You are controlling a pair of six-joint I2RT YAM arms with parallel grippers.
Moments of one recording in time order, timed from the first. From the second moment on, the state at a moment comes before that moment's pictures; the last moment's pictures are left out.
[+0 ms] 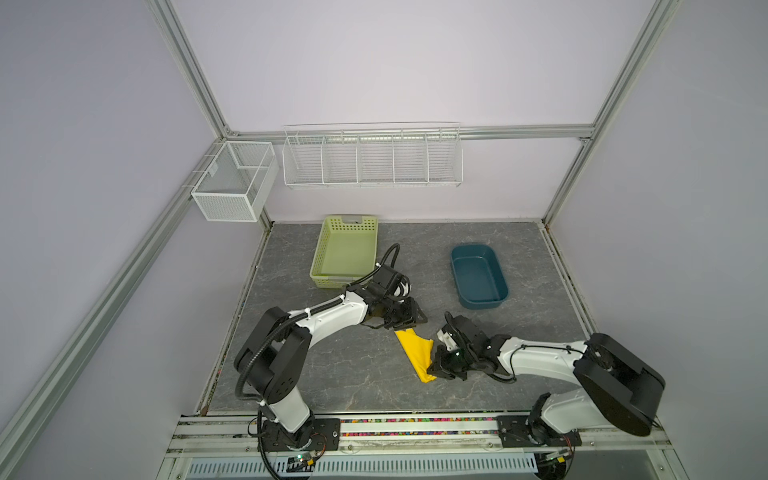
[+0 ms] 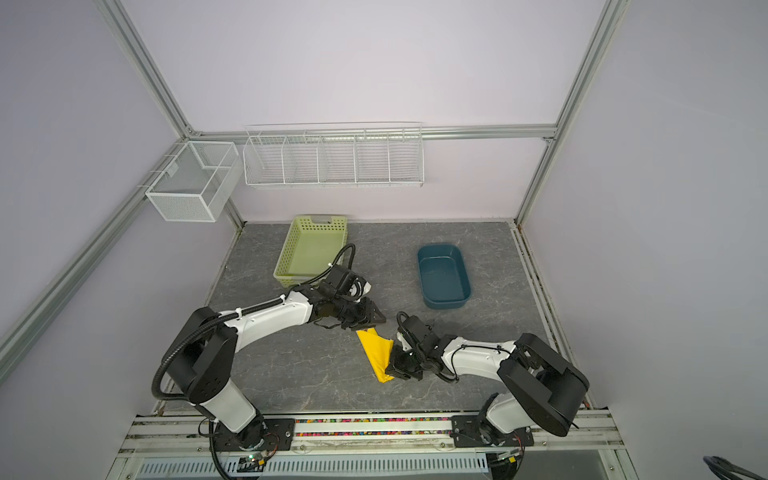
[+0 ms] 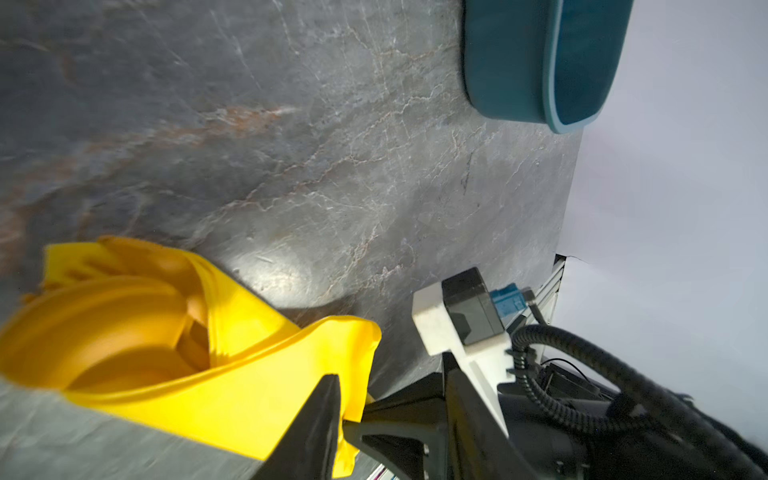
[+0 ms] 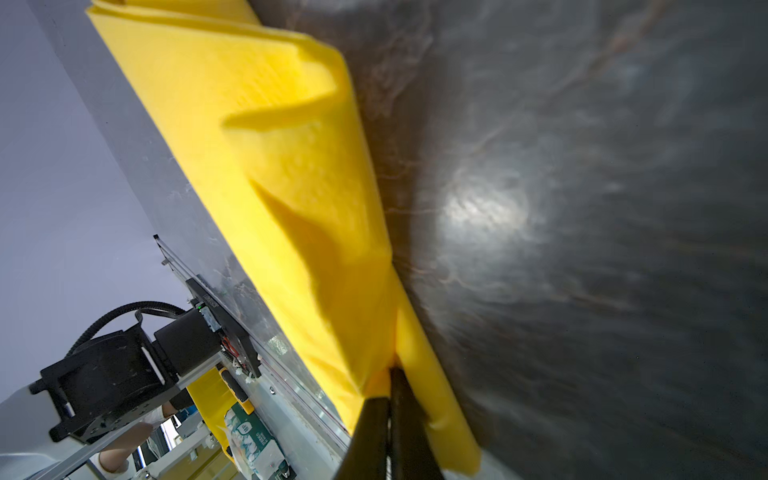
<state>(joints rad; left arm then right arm) -0.72 1.65 1.05 -0.38 0.53 -0.79 0.84 1.44 0.50 -0.08 -0.46 1.10</state>
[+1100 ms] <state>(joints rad) -0.76 1.57 0.78 -0.12 0.51 -1.01 0.86 1.54 0.47 0.20 -0.49 1.22</state>
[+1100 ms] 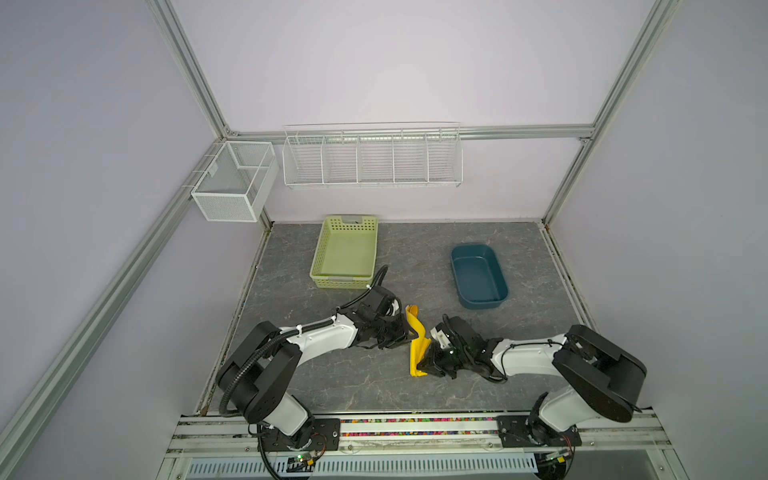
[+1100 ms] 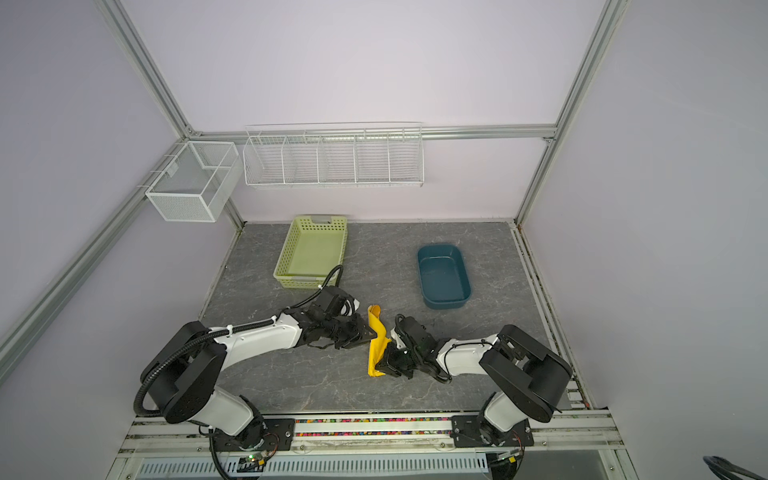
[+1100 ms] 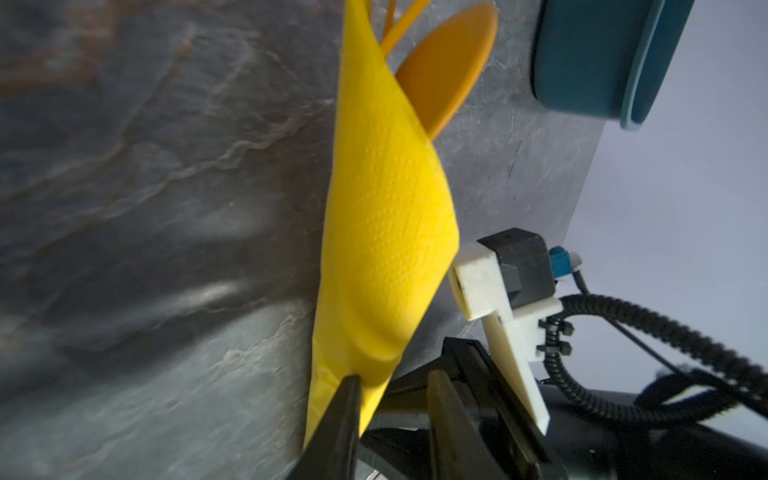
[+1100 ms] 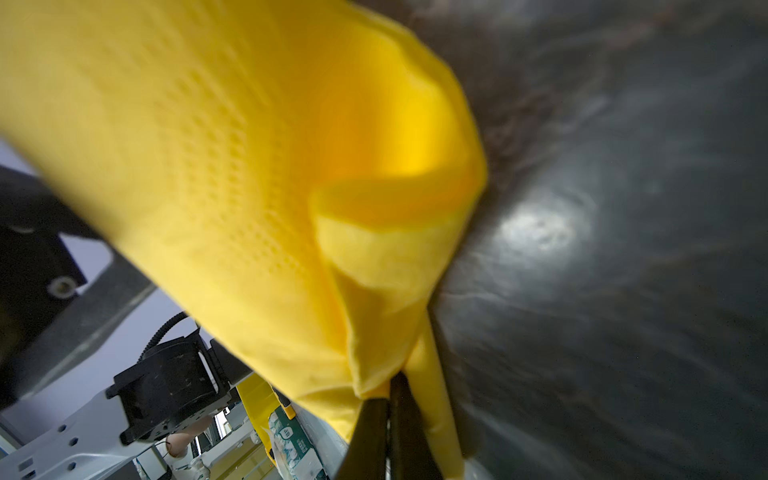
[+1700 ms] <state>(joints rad) -0.76 1.56 0.88 -0.39 0.38 -0.89 0.86 1.52 0.50 0.10 -0.46 1.22</state>
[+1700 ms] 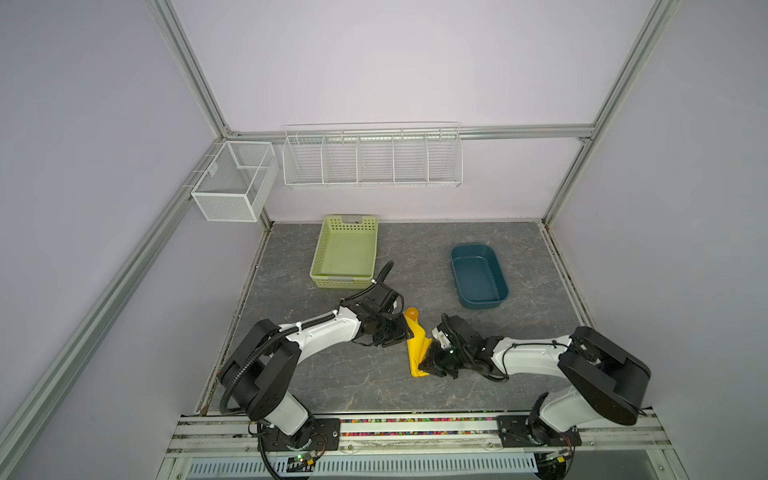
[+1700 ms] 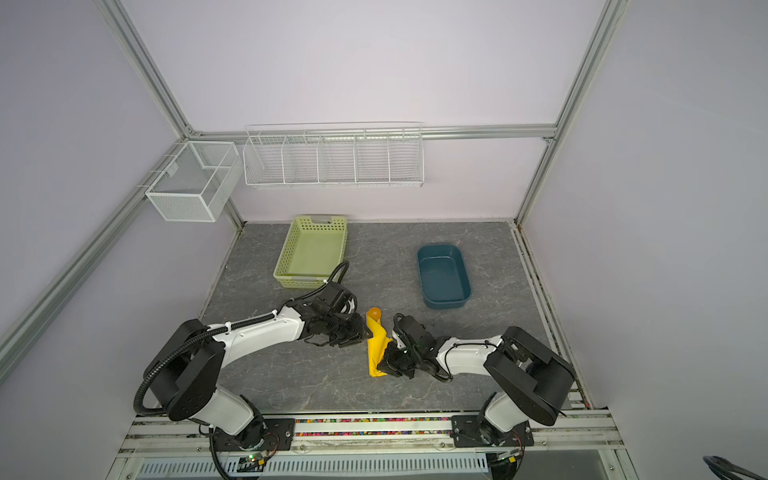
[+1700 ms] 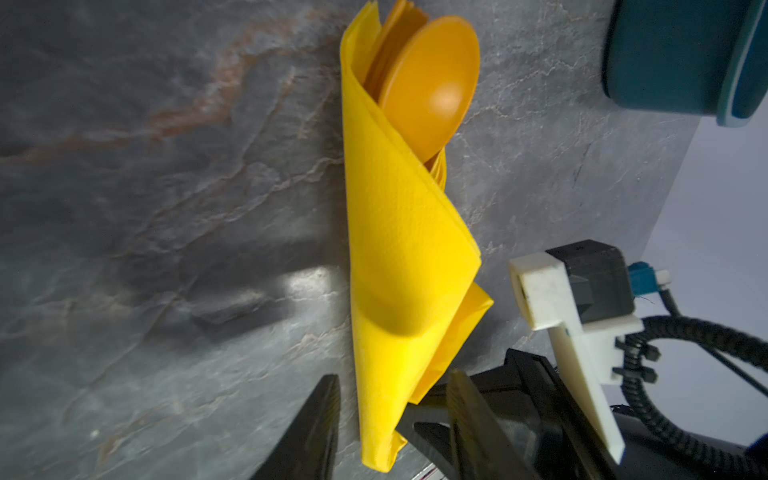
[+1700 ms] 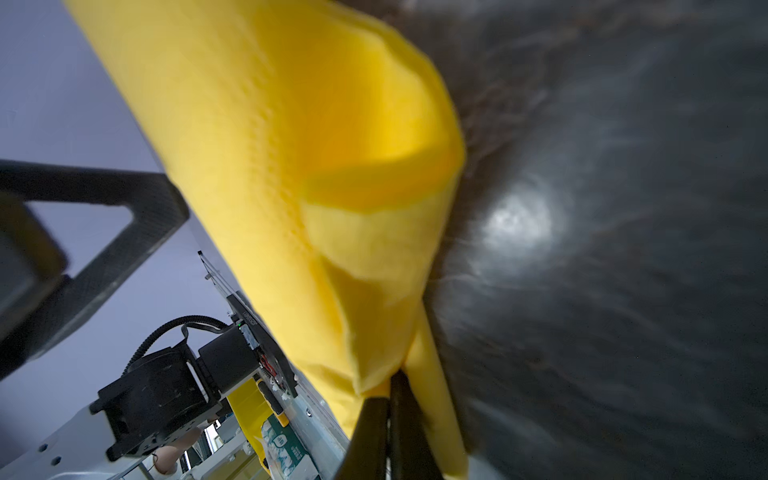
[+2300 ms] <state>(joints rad) -0.77 1.67 0.81 -0.21 0.49 -0.92 0.86 1.52 0.50 0.10 -0.46 1.22</state>
